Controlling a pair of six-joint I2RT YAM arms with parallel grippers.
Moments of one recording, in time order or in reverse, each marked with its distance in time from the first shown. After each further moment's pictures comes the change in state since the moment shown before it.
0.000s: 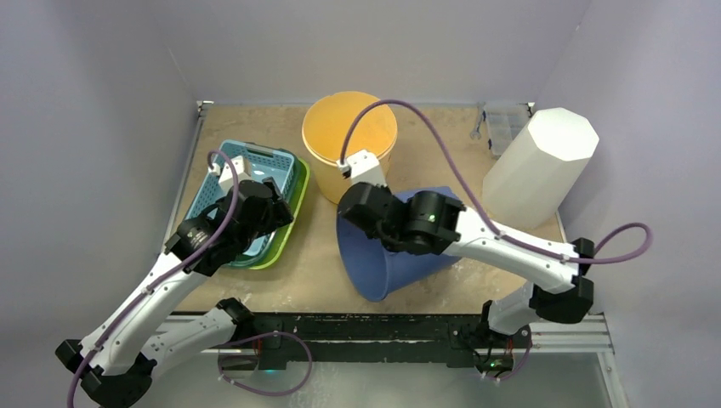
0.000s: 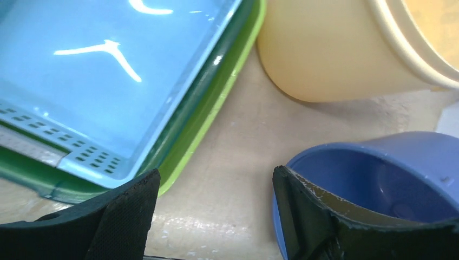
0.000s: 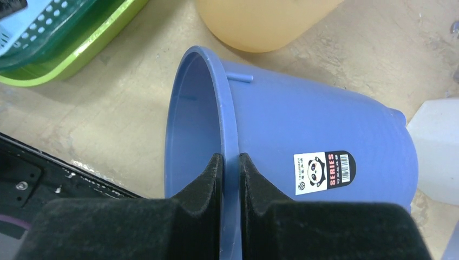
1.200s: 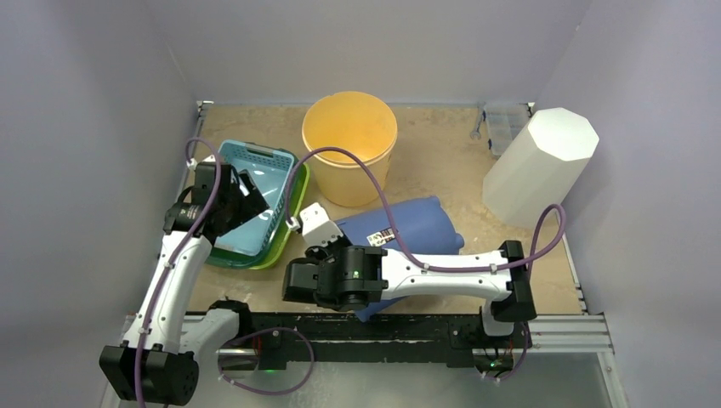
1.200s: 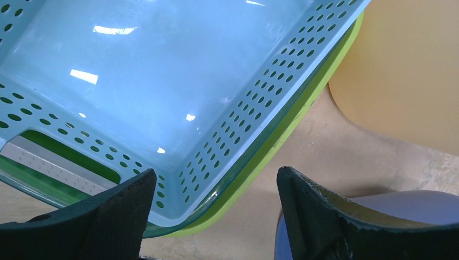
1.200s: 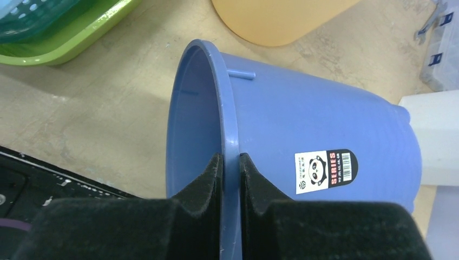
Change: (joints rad) left arm 0.565 0.105 -0.084 0.073 0.377 0.257; right arm 0.317 0.323 0.143 -0.187 0.333 0.282
